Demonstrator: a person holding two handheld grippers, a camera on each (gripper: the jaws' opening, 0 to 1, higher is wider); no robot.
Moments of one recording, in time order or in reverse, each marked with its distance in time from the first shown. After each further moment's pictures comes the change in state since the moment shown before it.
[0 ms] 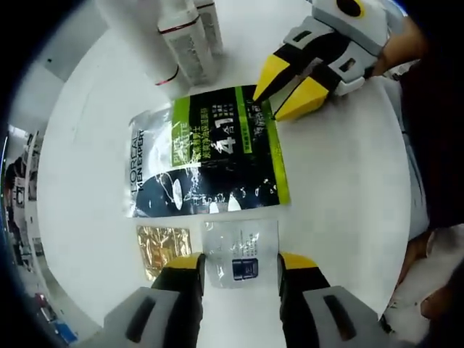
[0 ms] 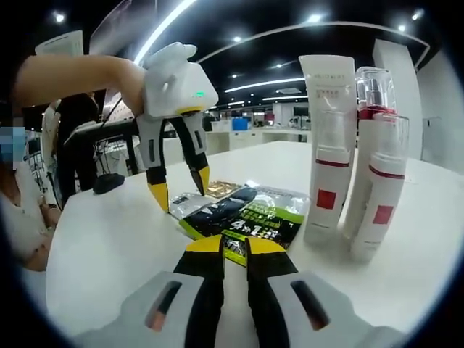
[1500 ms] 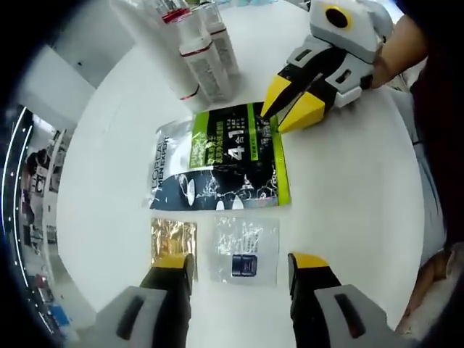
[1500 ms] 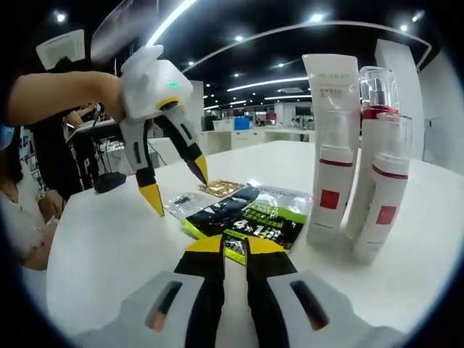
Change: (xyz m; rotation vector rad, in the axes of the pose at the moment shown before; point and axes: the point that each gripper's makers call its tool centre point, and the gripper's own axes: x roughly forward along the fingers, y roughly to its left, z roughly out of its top) left arm -0.009 -0.001 -0.003 -0.092 -0.185 0.208; right arm 0.001 0.002 0.000 -0.004 0.003 0.011
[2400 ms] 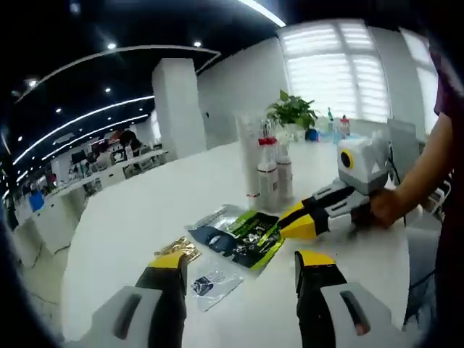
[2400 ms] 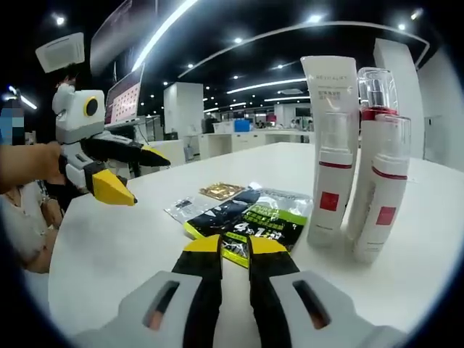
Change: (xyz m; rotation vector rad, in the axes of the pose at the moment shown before) left arm -0.067 -0.041 0.039 -0.743 -0.954 0.281; right arm -0.001 0.002 0.005 0.016 -0.026 0.017
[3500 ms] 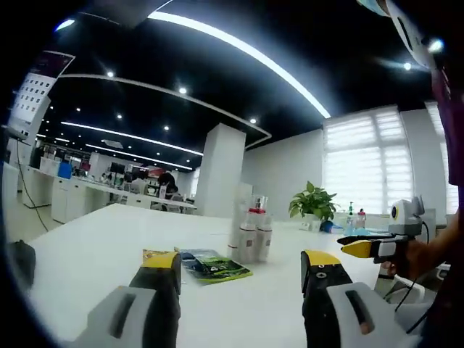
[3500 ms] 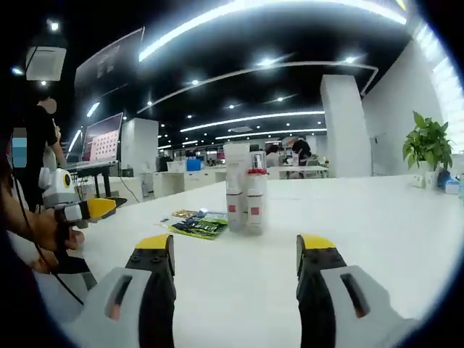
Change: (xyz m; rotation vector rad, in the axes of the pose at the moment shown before) left arm -0.058 -0.074 -0.002 -0.131 -0.380 0.132; right arm -0.200 -0.020 0.013 0.036 -0.212 -0.357
